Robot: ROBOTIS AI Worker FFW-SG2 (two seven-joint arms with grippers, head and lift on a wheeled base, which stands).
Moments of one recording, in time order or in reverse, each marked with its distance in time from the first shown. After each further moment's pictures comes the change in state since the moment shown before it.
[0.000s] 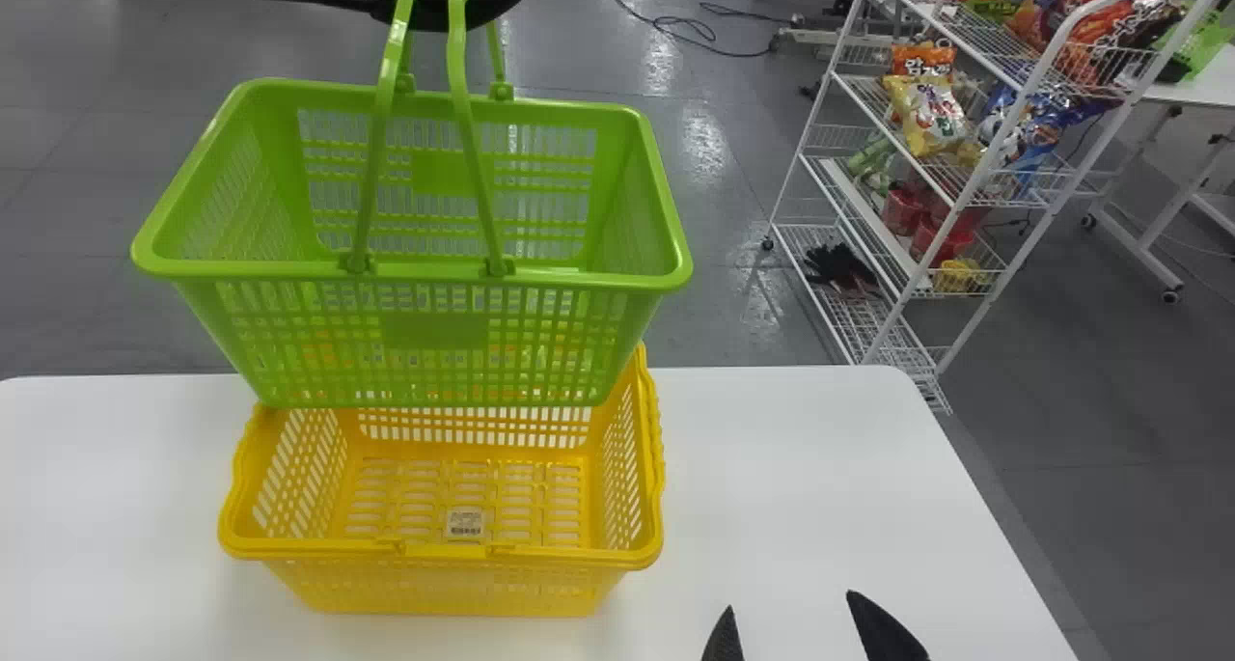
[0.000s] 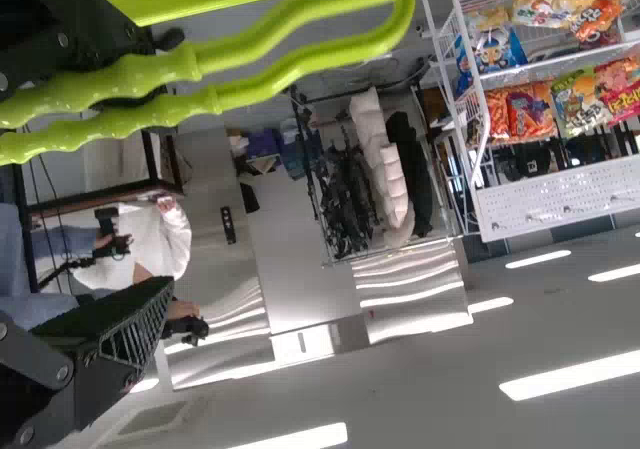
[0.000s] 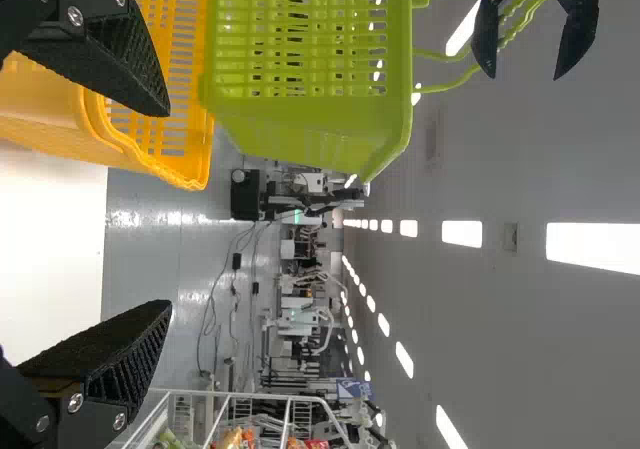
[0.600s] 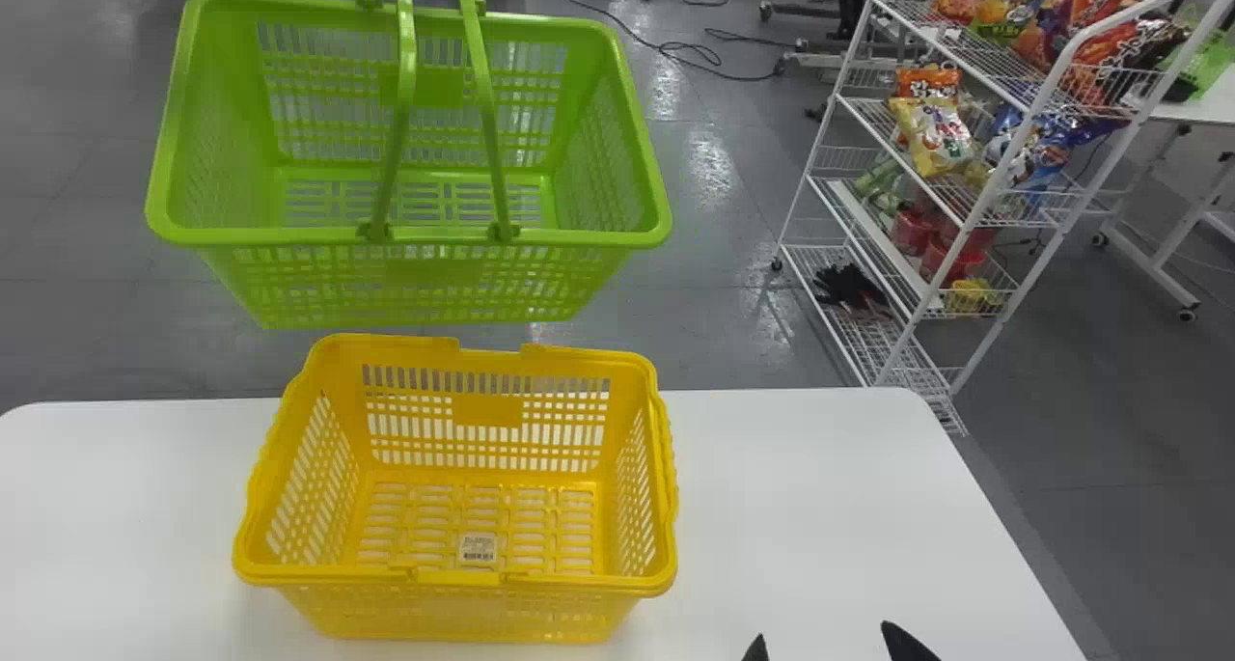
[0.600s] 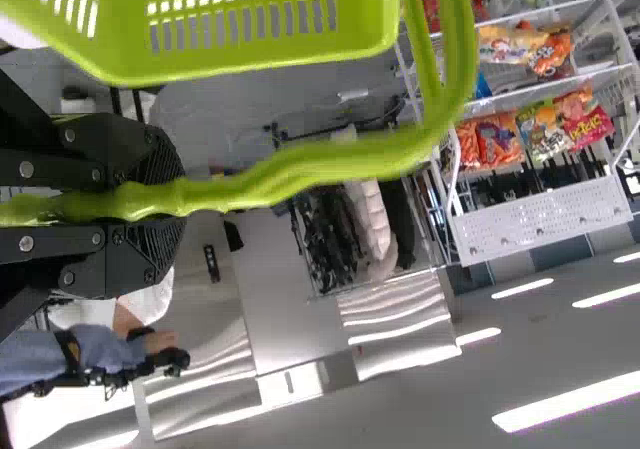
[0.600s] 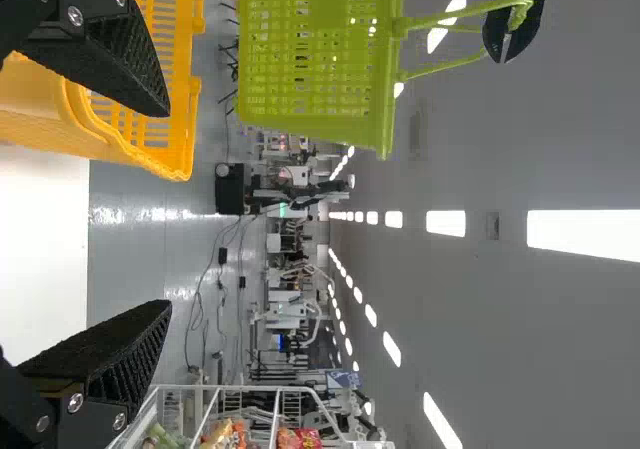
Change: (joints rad) left arm -0.059 0.038 -0.034 0.004 -0.001 0.000 0.080; right arm 0.004 0.003 -0.004 0.017 -0.018 -0.063 0.000
